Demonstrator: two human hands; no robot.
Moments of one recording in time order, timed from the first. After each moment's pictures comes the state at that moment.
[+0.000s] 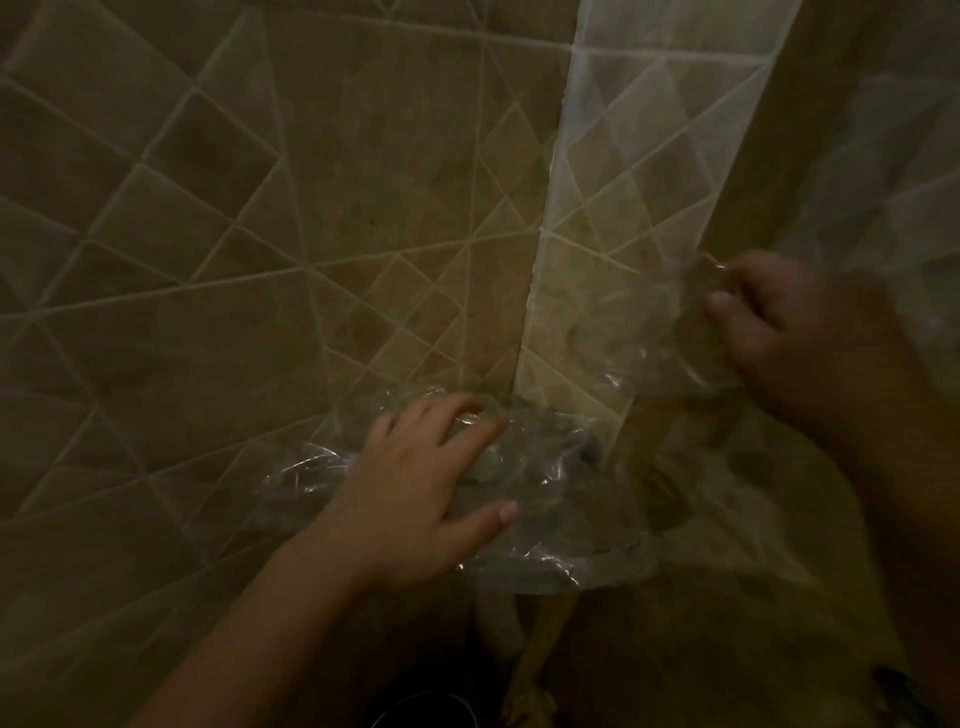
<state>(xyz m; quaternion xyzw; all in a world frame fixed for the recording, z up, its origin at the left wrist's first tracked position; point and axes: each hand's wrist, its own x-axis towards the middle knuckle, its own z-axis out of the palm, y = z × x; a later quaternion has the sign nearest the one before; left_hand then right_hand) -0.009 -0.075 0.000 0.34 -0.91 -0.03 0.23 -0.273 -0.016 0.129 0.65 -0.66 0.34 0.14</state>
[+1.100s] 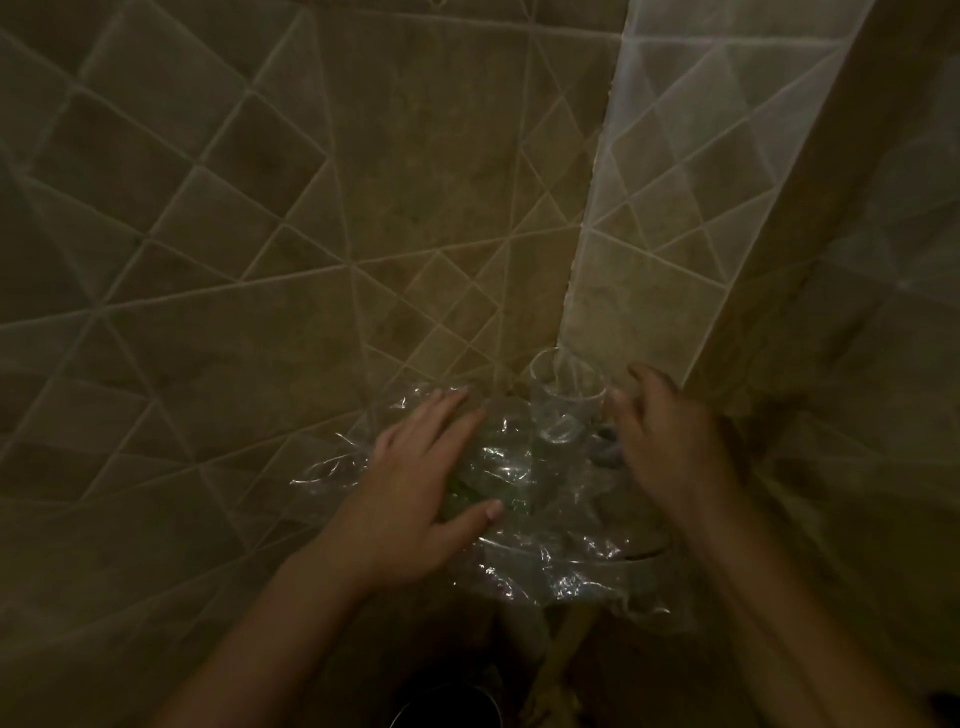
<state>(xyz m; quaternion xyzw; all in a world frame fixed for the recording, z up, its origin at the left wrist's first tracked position) 0.016 -0.085 -0.026 0.38 -0.88 -0.11 0.27 -0.236 -0.070 0.003 0.60 -0.72 0.35 0.01</state>
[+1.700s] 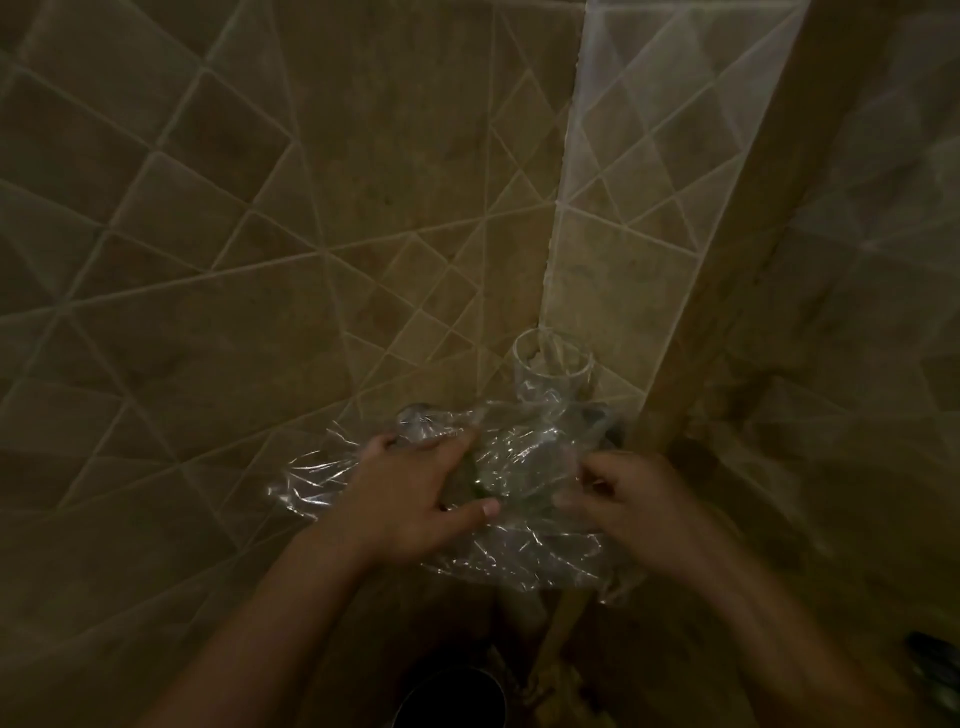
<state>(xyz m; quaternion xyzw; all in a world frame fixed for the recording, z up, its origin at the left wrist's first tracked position) 0.013 -0.100 -0.046 0.41 -0.90 -0.09 0.08 -0.224 -0.016 -0.026 0.71 -0.59 0.30 -0.23</state>
